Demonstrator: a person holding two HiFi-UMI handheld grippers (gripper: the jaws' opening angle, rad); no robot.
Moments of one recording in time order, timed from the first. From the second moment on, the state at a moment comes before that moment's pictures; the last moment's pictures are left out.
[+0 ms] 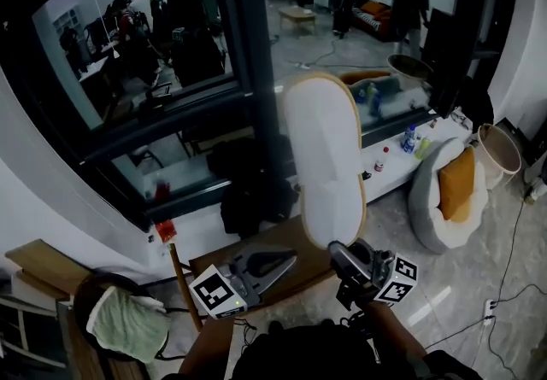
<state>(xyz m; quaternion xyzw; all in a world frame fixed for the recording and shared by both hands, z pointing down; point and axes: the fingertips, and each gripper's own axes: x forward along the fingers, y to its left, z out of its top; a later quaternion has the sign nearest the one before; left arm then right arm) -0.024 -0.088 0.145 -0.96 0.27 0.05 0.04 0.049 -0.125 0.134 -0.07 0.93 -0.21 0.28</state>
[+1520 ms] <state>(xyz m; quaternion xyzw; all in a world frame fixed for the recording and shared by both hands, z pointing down) -0.046 -0.026 0.495 -0.87 0.33 0.08 -0.35 -0.023 -0.066 0.580 -0.11 0.77 -0.63 0.05</state>
